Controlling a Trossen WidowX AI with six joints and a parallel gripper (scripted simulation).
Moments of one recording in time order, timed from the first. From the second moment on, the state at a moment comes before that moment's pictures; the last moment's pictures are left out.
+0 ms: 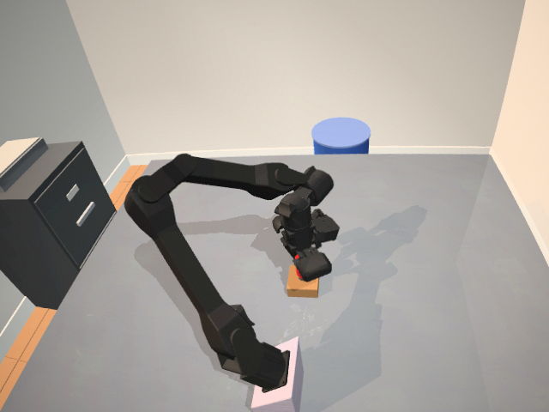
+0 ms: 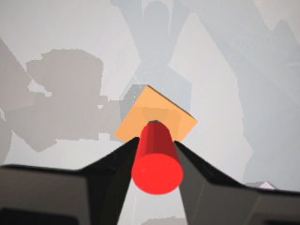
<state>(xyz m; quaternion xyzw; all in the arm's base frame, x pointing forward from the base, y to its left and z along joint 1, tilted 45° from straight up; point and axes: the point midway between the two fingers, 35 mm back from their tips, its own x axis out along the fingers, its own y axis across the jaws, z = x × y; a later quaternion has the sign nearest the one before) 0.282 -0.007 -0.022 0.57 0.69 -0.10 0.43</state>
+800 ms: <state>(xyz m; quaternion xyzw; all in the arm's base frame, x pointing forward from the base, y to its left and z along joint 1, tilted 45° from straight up) 0.282 -0.060 0.029 0.58 0.68 -0.11 0.44</state>
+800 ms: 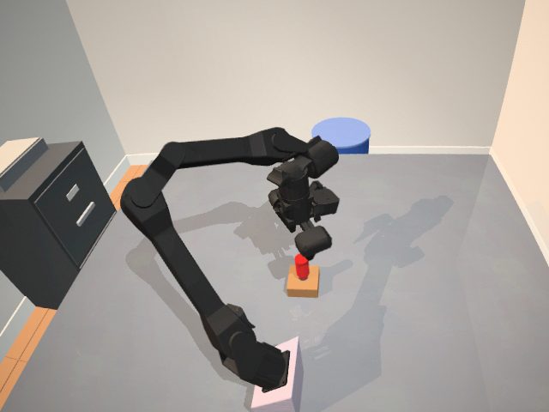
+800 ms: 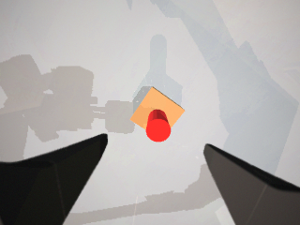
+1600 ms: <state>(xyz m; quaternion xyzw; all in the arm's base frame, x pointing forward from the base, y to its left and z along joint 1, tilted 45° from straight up) 0.278 -0.054 0.025 0.28 0.65 0.25 0.66</state>
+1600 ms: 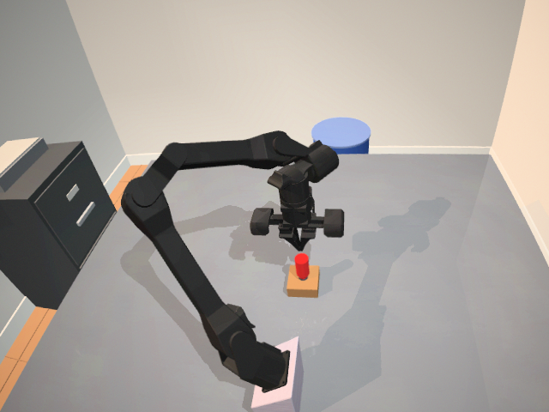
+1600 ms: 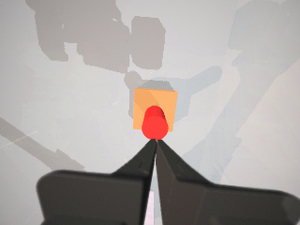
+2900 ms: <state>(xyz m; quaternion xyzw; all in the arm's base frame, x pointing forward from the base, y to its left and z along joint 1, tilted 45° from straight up) 0.281 -0.030 0.001 0.28 0.64 0.26 0.67</state>
